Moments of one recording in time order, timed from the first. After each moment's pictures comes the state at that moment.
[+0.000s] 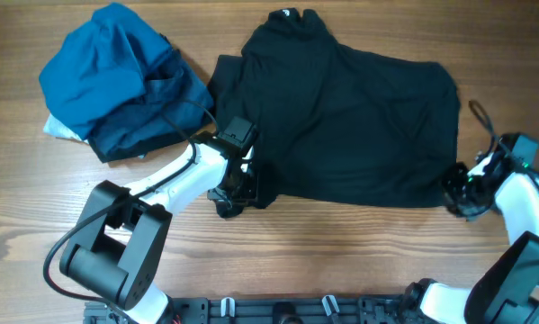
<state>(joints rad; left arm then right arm) -0.51 1.77 0.99 -0.76 0.18 -0.44 -0.51 1.50 0.76 -0.71 -0.24 0.38</state>
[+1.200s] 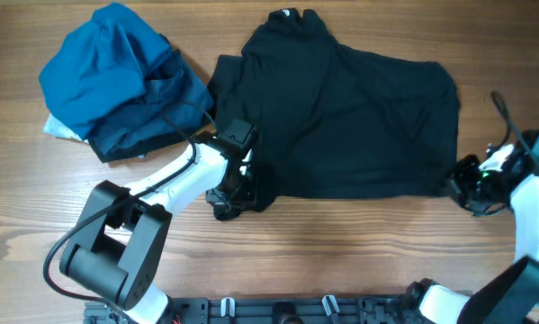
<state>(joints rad) -0.51 1.77 0.99 -0.81 0.18 -0.44 -0.56 1.41 0.89 -0.90 -0.40 0.35</state>
